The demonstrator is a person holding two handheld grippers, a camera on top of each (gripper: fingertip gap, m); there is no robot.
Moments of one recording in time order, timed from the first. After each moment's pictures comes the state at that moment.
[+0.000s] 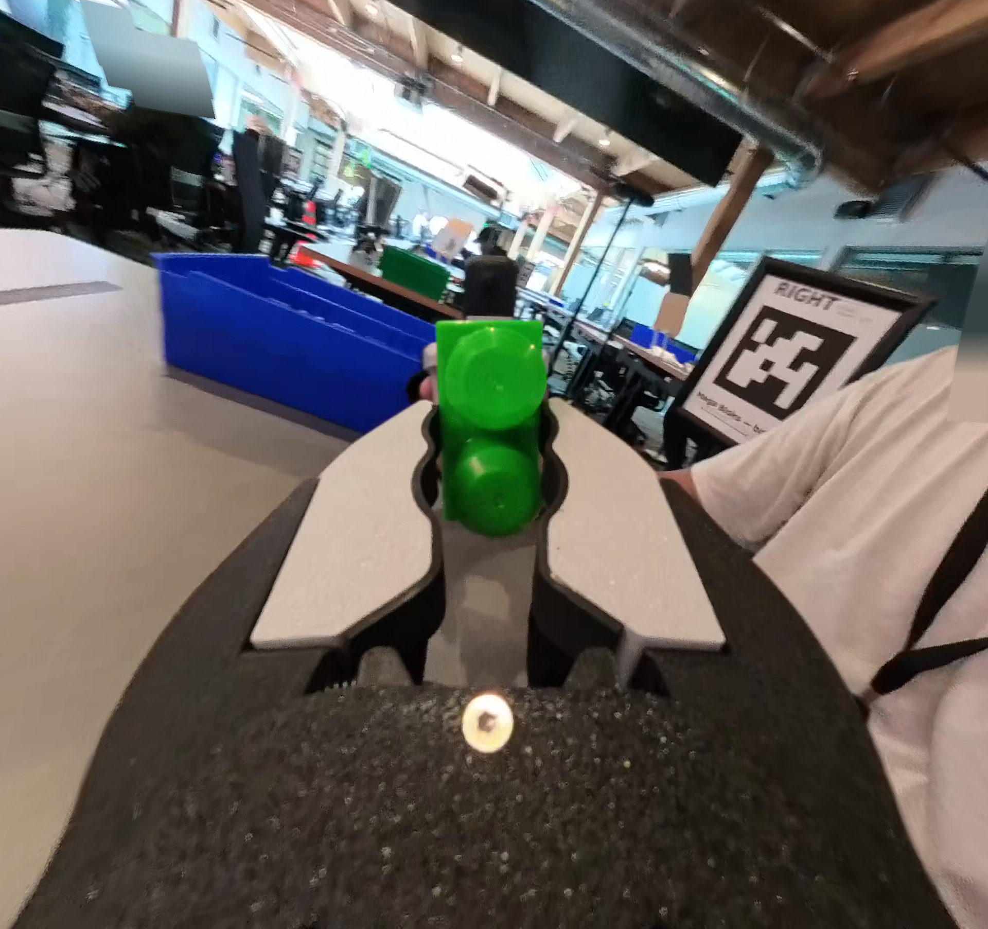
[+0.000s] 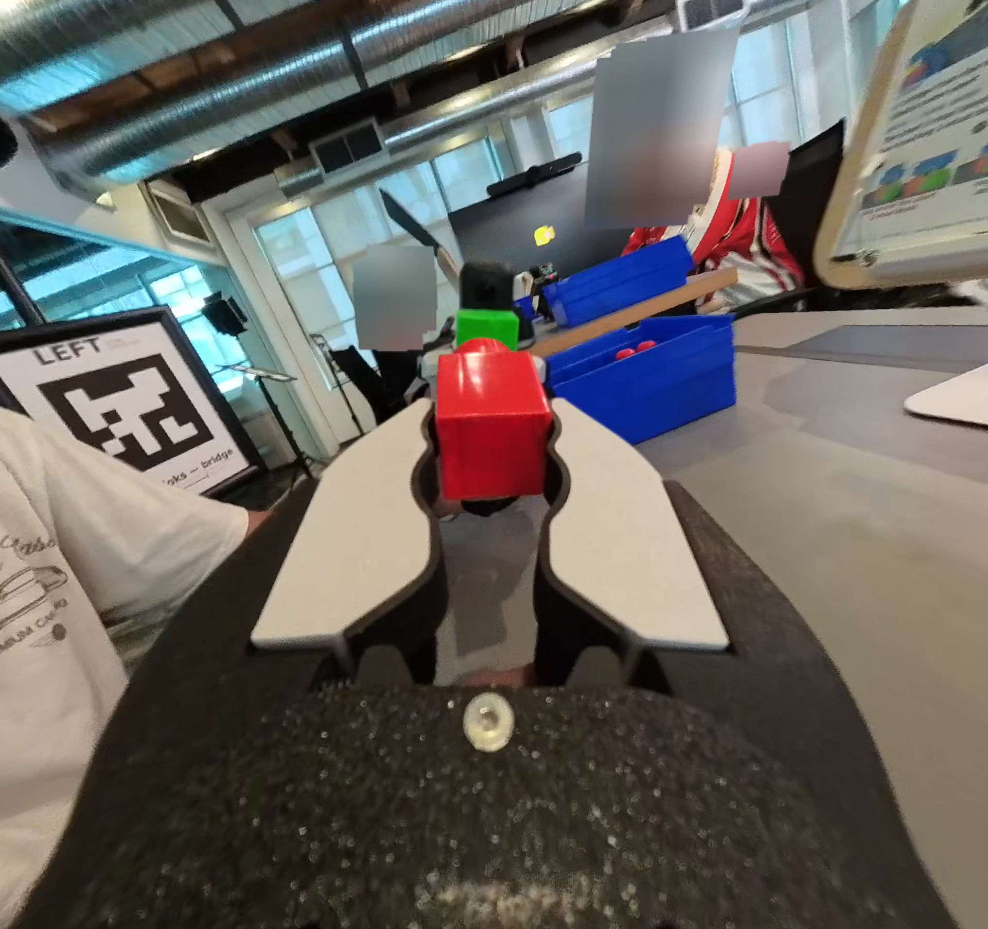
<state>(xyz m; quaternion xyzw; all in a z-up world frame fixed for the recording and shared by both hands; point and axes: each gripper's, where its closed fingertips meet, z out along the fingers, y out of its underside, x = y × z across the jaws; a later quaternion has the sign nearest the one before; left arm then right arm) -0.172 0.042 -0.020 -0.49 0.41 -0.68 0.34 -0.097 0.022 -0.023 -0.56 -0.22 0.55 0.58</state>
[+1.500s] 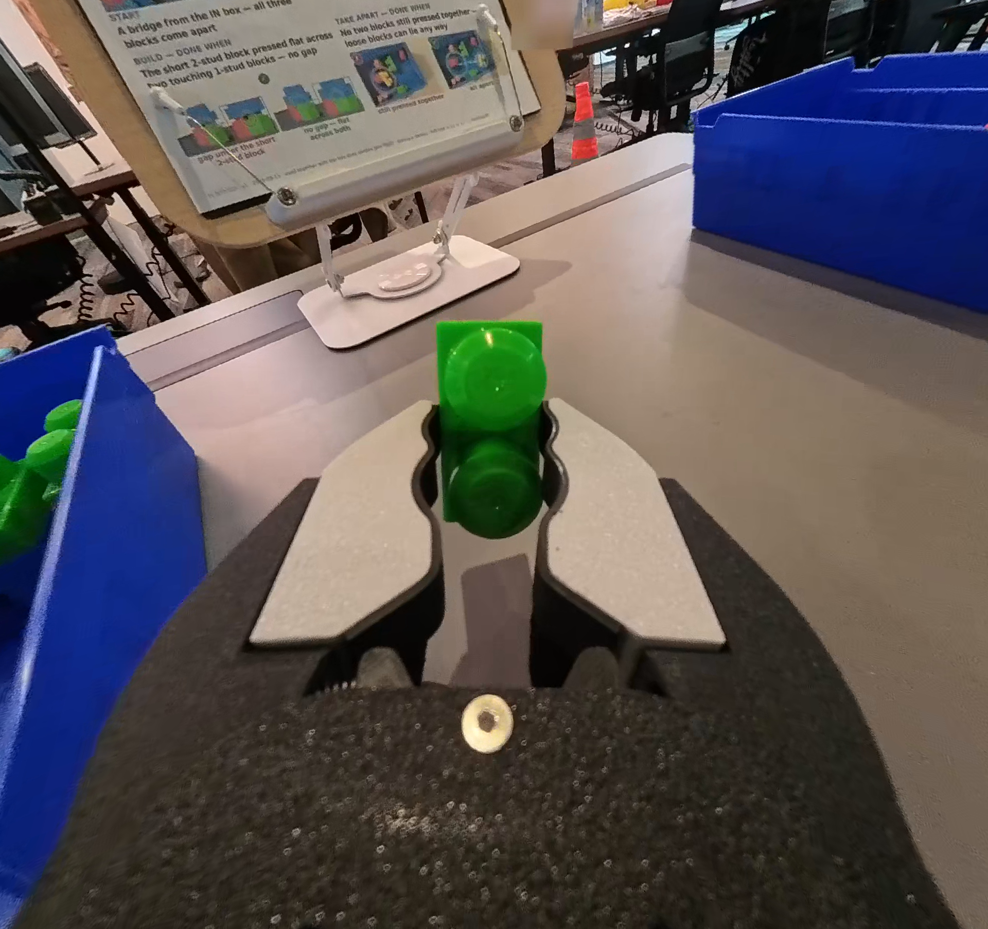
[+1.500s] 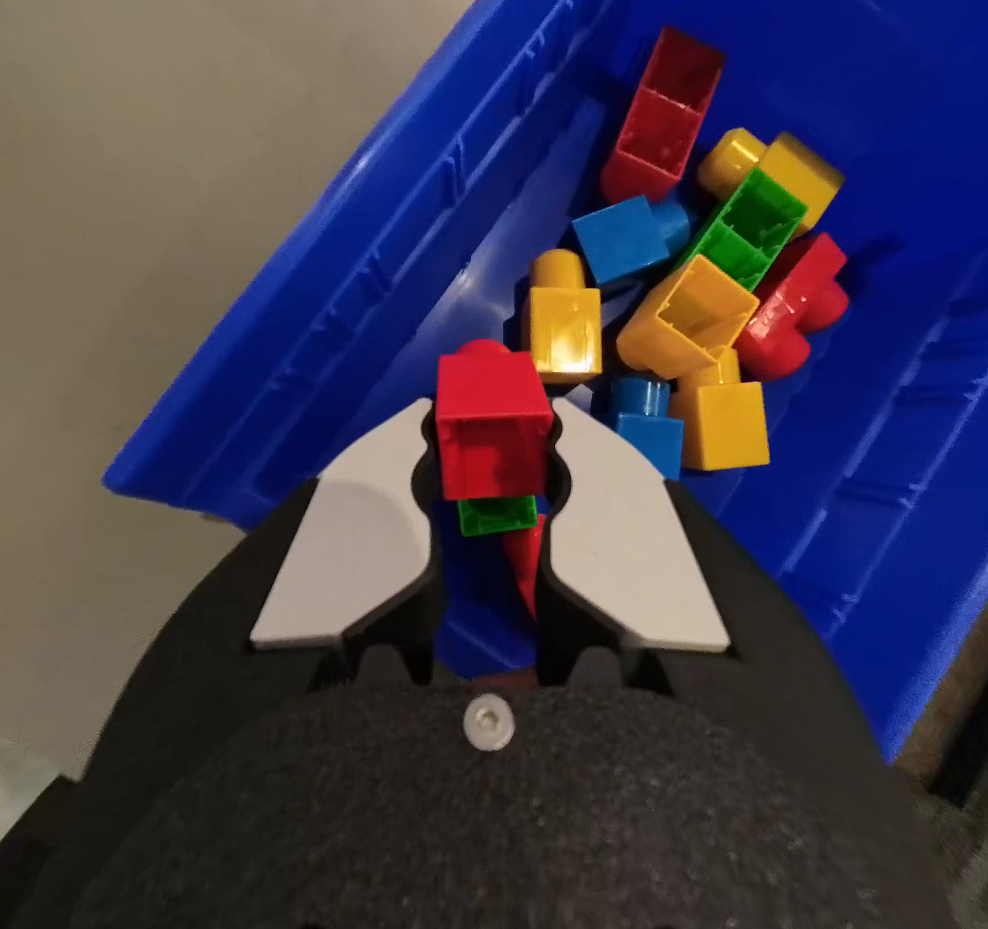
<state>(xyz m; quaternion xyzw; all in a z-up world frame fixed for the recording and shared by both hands) -0.219 0.105 -0.092 -0.70 0.34 -0.17 0.61 0.171 0.033 -0.128 -0.94 -0.17 0.01 0.30</state>
